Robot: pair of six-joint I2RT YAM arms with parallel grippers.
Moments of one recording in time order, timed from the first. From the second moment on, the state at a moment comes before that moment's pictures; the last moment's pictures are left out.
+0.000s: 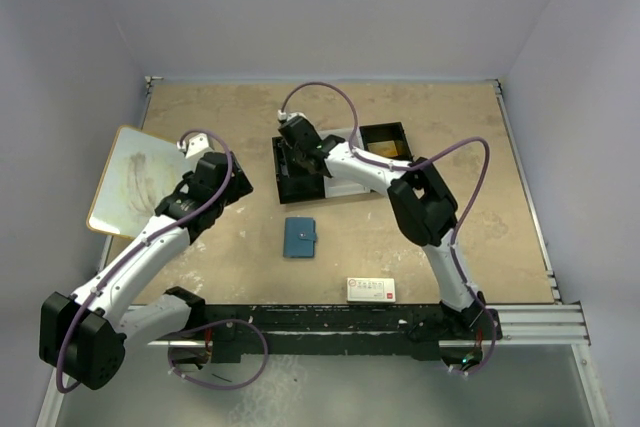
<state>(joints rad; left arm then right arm) -0.43 1.04 0.77 -0.44 -0.44 -0.75 0.79 2.19 1.75 -0.40 0.14 0.39</state>
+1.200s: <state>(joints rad) -0.43 1.05 0.77 -0.45 -0.45 -0.75 0.82 2.35 1.88 -0.42 0.38 0.37</state>
